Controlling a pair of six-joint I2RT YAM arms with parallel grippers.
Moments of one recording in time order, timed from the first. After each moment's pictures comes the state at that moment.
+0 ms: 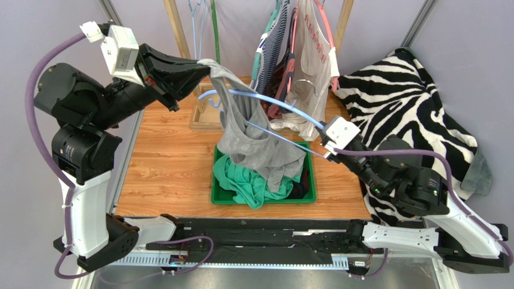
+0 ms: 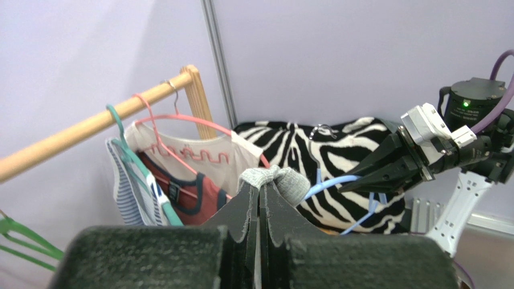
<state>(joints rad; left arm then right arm) -0.49 1.23 2.17 -0.58 0.60 -0.07 1.16 0.83 1.39 -0.62 0.50 -0.50</state>
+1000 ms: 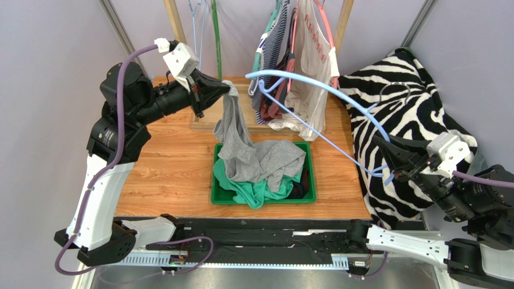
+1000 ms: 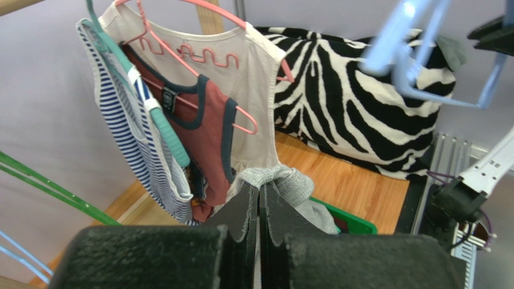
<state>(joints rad) -0.51 1.21 1.89 -0.64 0.51 0.06 1.16 0.52 1.47 -0.78 0.46 -0.38</state>
